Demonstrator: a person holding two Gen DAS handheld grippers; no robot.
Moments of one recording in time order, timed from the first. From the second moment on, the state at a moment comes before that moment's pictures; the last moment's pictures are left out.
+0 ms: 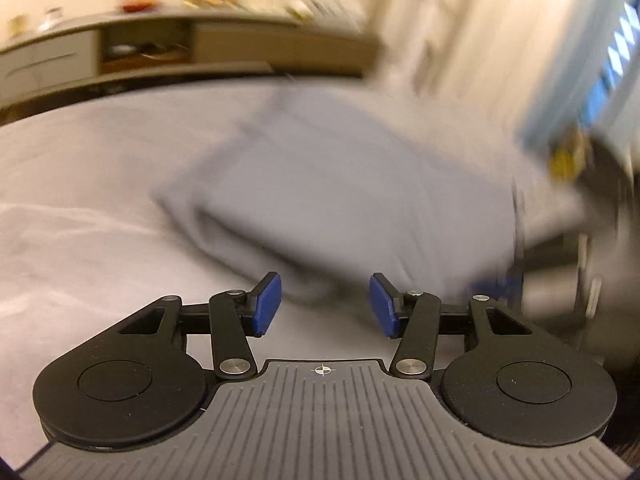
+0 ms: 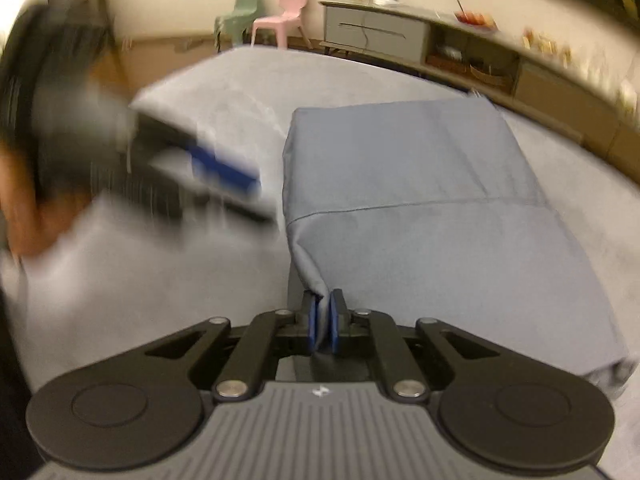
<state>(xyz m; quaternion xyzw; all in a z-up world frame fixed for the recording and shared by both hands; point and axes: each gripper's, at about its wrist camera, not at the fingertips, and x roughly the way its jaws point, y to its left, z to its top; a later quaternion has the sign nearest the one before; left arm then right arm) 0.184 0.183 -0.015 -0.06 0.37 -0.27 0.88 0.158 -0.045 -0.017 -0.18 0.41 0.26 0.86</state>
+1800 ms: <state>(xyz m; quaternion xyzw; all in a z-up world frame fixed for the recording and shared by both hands) 0.212 0.058 -0.049 0.05 0.39 -0.28 0.88 0.149 -0.178 -0.035 -0.08 0.37 0.15 0.91</state>
